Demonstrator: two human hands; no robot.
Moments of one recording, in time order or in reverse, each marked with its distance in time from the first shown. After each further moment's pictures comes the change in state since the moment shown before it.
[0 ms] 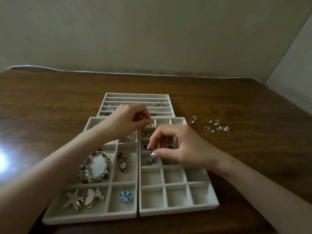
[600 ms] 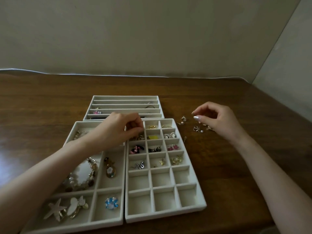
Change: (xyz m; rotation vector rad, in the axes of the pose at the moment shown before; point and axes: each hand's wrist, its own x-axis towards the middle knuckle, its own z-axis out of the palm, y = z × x) left_hand -0.002 0.002 0.011 0.015 -0.037 0.104; right_hand -0.034 0.071 -0.085 -0.121 0.503 0.370
